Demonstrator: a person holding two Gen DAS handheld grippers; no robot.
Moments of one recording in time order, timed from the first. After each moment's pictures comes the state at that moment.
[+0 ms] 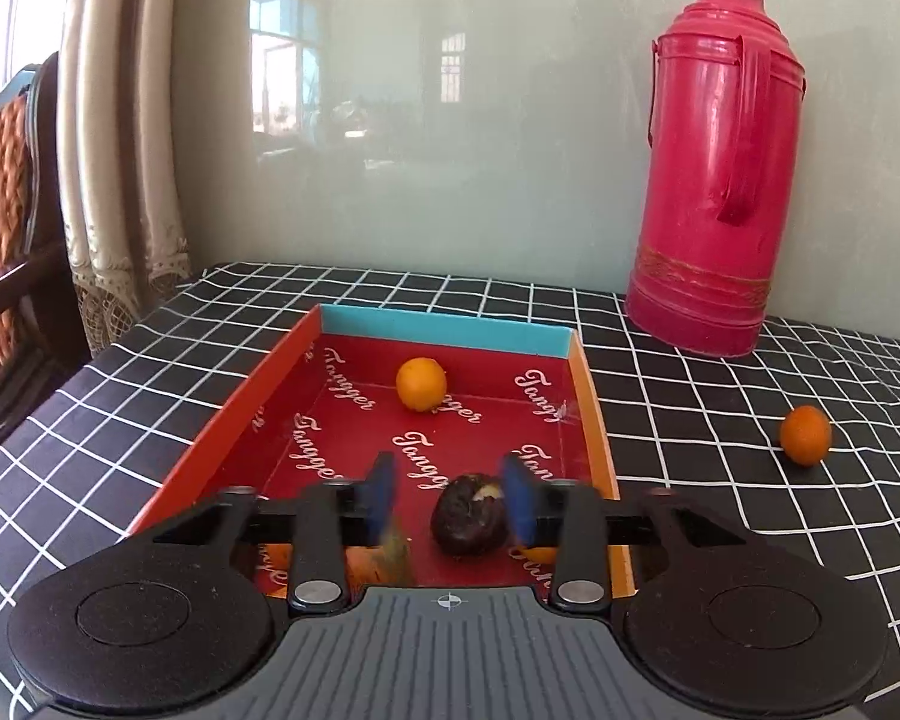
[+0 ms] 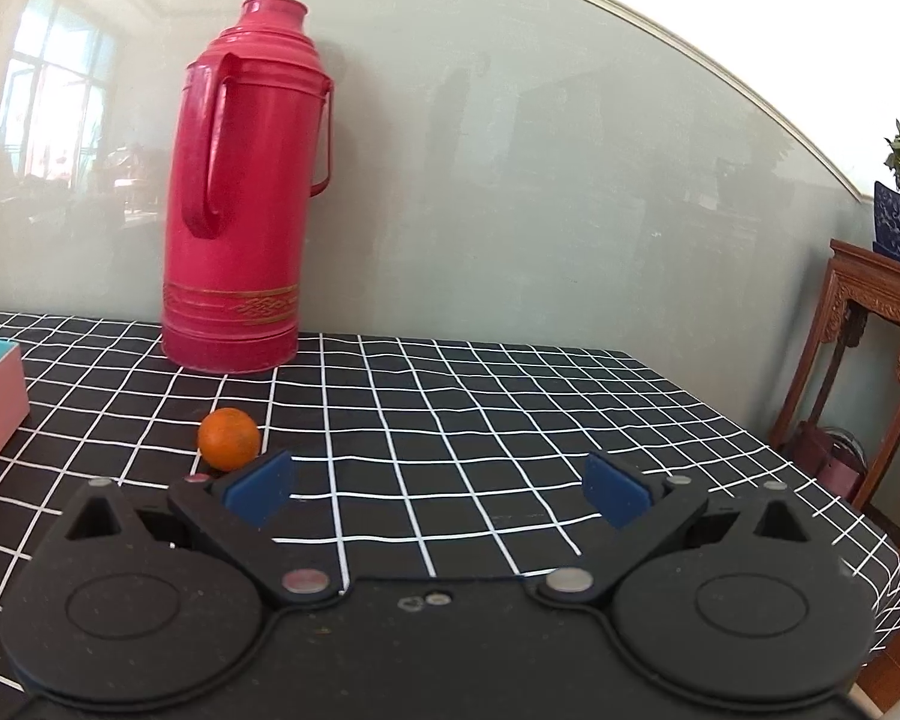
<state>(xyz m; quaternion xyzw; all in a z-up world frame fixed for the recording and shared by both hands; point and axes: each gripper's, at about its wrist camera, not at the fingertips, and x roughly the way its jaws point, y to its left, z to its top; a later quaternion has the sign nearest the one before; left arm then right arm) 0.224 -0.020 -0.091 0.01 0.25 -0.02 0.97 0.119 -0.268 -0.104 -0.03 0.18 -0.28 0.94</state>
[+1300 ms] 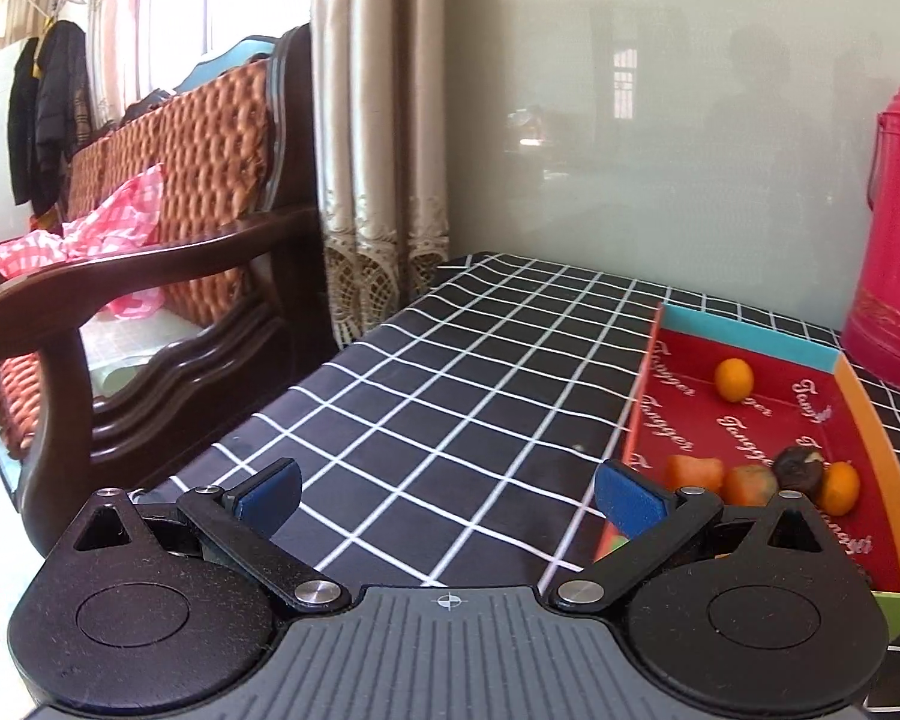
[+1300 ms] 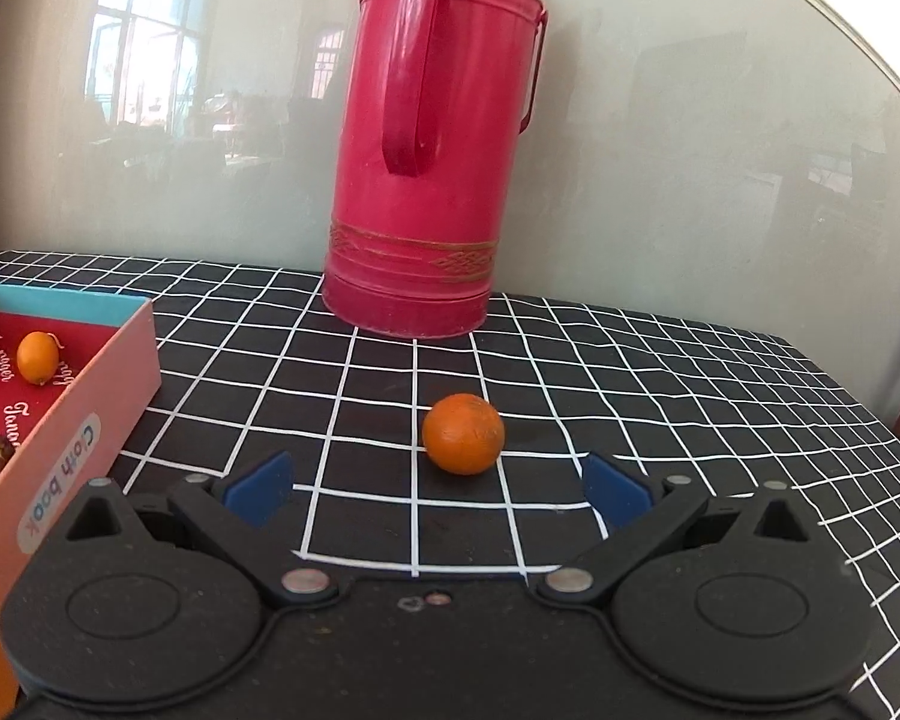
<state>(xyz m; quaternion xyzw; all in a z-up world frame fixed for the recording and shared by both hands) 0.164 0.118 -0.086 -0.01 0.25 0.16 0.96 0.211 -0.205 -0.128 -0.03 0.25 -0.18 0.95</state>
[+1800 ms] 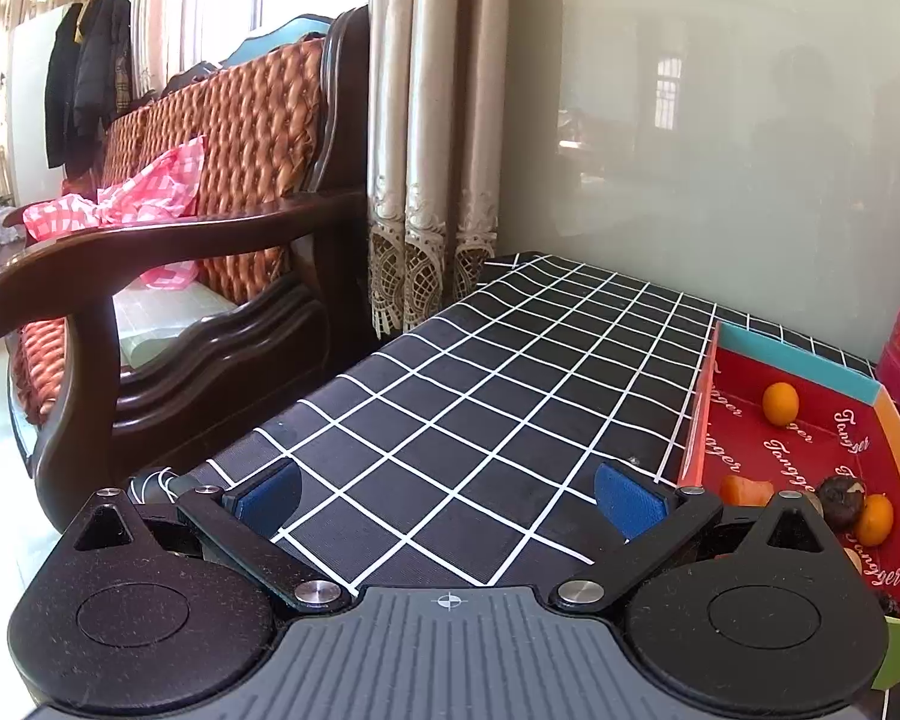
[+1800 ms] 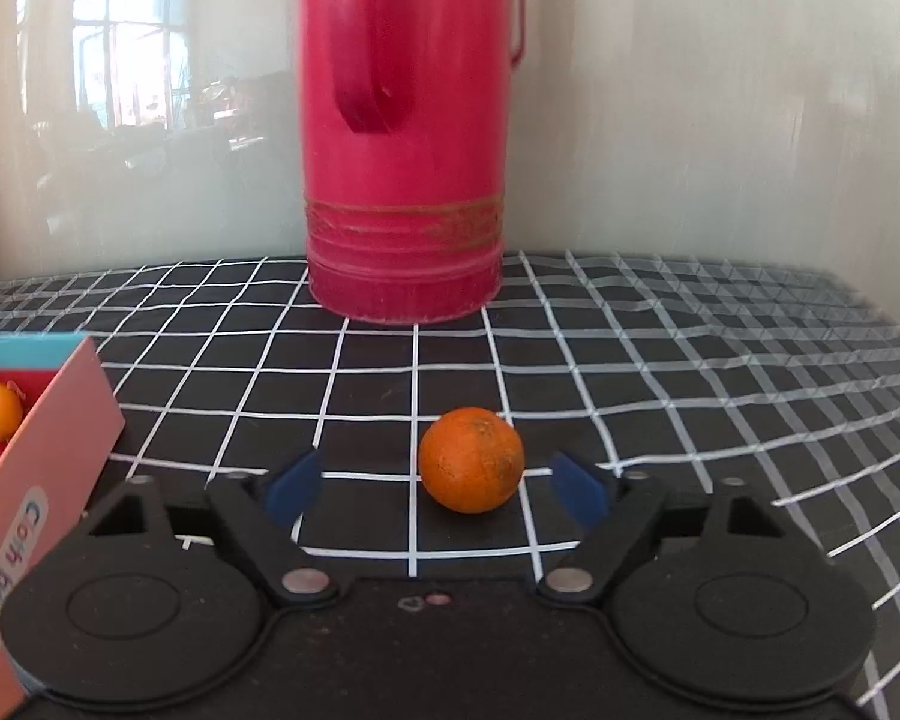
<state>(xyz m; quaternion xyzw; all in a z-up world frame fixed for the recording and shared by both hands) 0.165 0.141 -0.089 -0.05 0.25 0.18 0.95 0.256 -0.257 -0.139 0.08 0.29 -0.15 0.94</state>
